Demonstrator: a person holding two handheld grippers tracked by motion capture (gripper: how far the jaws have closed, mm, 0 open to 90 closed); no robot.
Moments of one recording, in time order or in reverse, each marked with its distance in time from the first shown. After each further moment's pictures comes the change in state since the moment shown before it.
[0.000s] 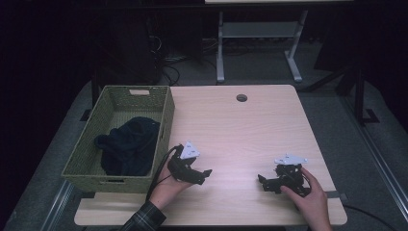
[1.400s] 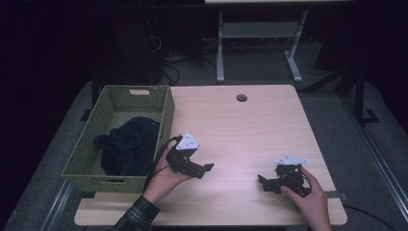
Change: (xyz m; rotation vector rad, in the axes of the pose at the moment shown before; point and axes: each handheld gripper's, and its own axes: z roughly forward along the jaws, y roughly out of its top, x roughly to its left) left arm 0.007 0.028 -0.019 -0.059 -0.087 0.050; right arm 0.000 0.000 0.000 0.000 0.002 0.000
